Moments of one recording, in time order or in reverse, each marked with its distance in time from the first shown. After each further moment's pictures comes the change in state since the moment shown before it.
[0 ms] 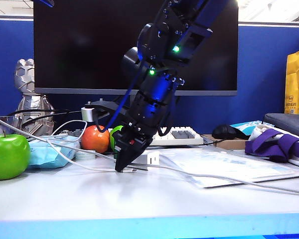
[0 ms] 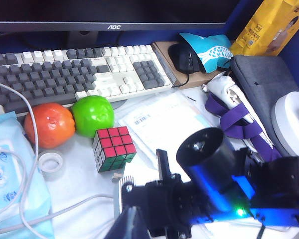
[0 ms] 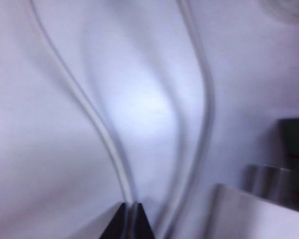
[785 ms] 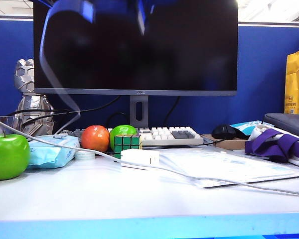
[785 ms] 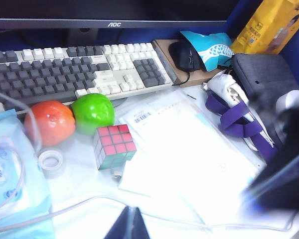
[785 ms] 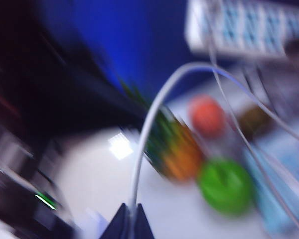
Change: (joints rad) left arm 0.000 0.000 0.000 -0.008 0.001 0.000; right arm -0.083 -0.414 -0.005 0.256 -0.745 0.840
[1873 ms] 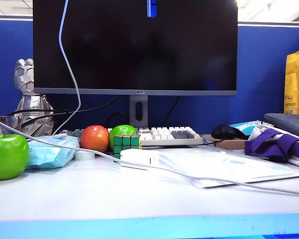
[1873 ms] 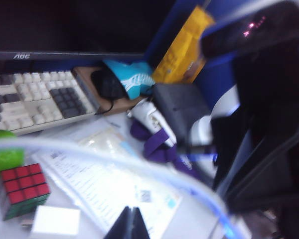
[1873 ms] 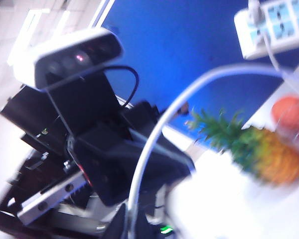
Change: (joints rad) left arm -0.027 0.062 0.000 0.252 0.224 -0.177; right arm -0.074 -0.012 0.000 0.257 -0.197 0.706
